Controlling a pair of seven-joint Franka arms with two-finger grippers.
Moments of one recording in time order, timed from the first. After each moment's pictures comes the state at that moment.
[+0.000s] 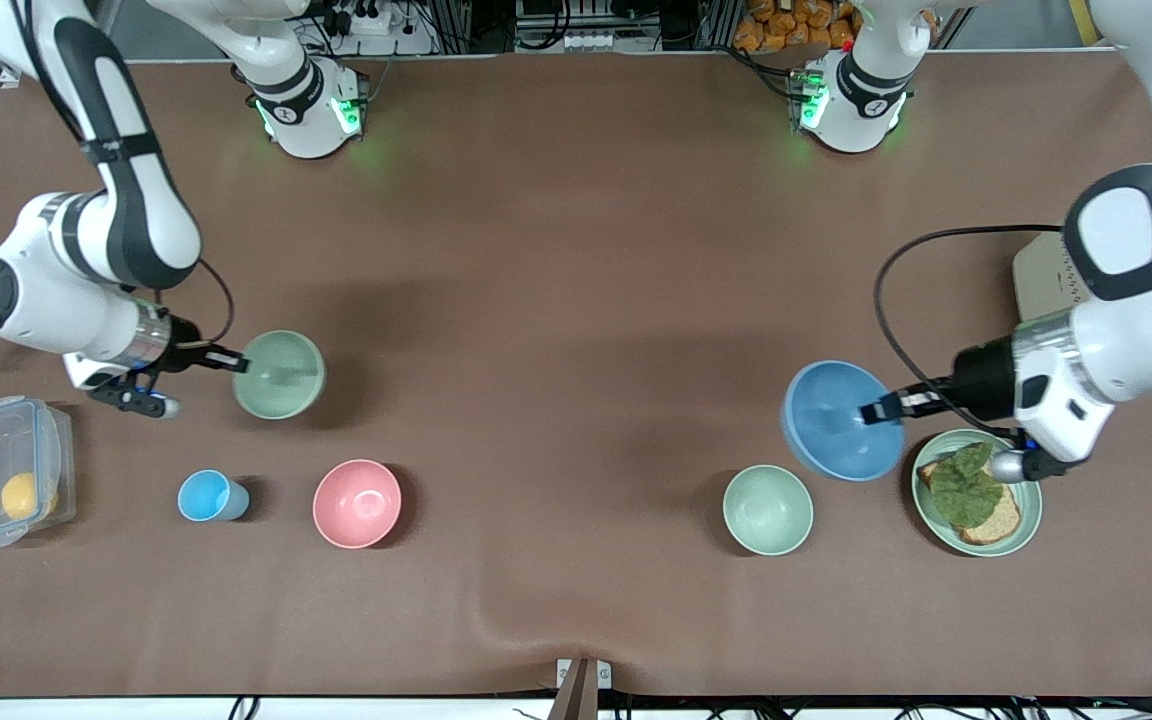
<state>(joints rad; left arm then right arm) 0.04 0.38 -0.21 -1.46 -0.47 1.88 -0.28 -0.02 0.21 0.03 -2.08 0.25 2.17 0.18</state>
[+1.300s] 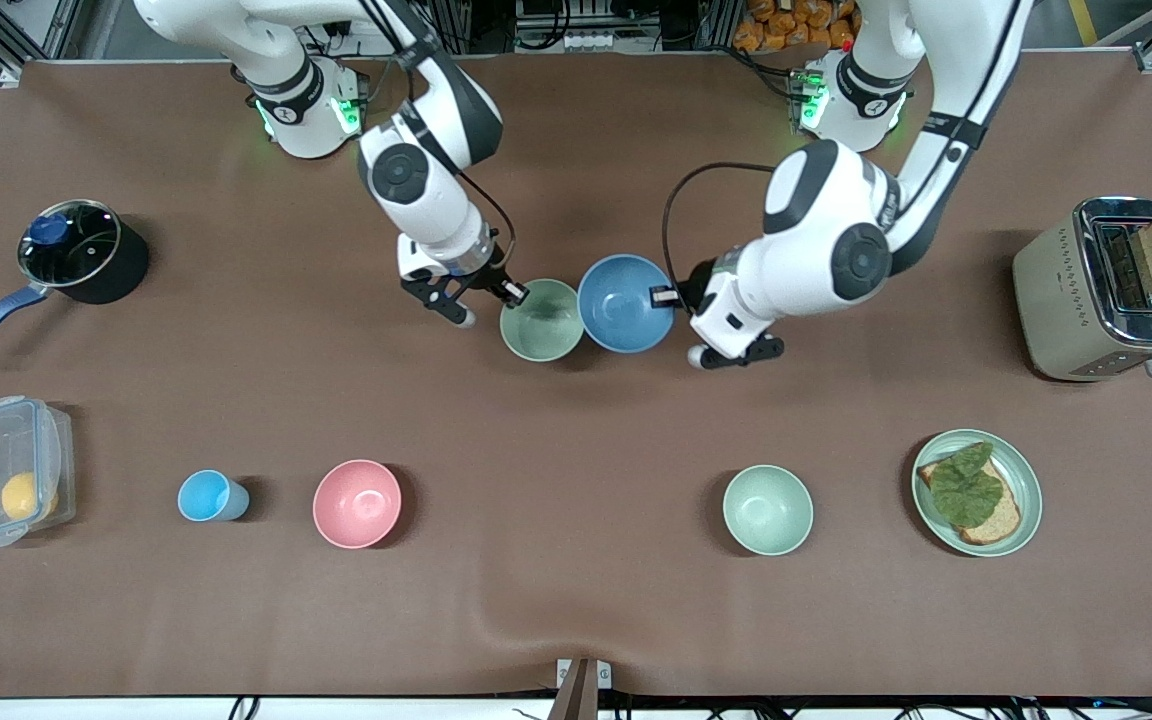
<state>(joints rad) -0.17 0.33 -0.42 -1.86 -0.45 2.07 -0.56 0.71 0.30 0.04 -2.19 0.31 2.62 1.12</state>
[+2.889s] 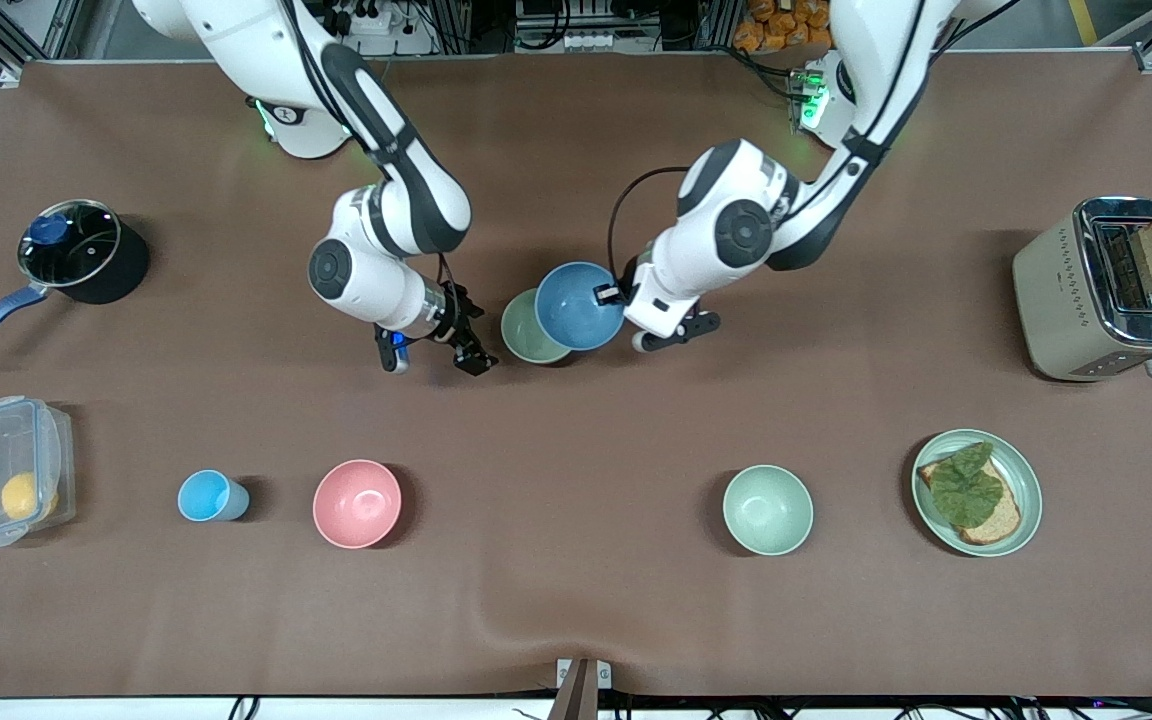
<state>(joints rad) -0.35 0.44 -0.42 -1.91 -0.34 2.37 -0.86 0.57 0.47 0.02 -2.12 0.82 2.58 1.17</state>
